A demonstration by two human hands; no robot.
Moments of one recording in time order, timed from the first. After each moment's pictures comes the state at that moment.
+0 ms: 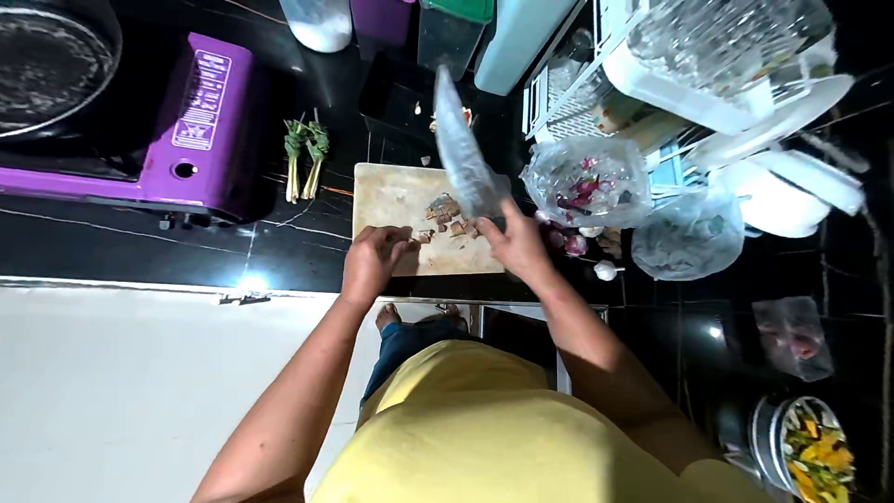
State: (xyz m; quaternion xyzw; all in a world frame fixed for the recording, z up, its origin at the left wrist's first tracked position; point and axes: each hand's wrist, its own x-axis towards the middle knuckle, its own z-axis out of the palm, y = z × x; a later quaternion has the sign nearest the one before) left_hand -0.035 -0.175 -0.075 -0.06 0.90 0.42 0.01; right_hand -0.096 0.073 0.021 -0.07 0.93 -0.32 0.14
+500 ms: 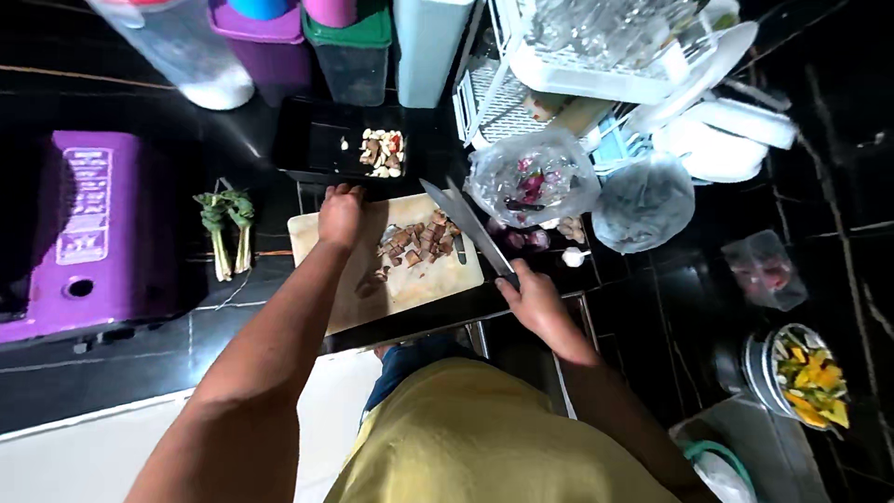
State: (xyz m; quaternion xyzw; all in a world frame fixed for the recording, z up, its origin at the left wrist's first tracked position) left_hand -0.212 -0.147 -0.073 0.02 0.97 0.25 0.06; right_hand -0.056 0.156 0.030 0.11 0.95 -0.18 0.23
